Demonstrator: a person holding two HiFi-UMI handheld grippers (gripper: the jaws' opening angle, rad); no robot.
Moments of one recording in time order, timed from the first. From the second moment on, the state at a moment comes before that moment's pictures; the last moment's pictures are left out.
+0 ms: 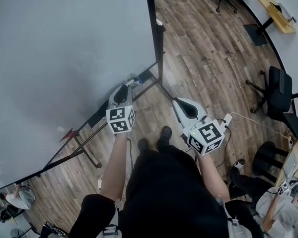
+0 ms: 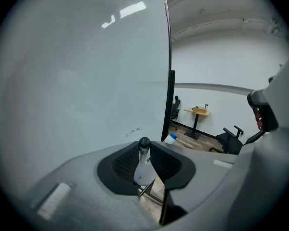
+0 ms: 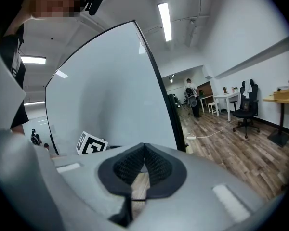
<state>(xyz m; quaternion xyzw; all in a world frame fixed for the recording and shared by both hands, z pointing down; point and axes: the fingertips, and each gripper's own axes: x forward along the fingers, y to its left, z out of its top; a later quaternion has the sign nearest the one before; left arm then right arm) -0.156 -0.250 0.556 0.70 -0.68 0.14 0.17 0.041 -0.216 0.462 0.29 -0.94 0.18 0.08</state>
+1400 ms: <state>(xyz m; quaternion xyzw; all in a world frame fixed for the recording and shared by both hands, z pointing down) -0.165 -0.172 0.512 0.76 -0.62 0.10 0.15 0.013 -0.131 0.430 0.34 -0.92 0.15 0.07</state>
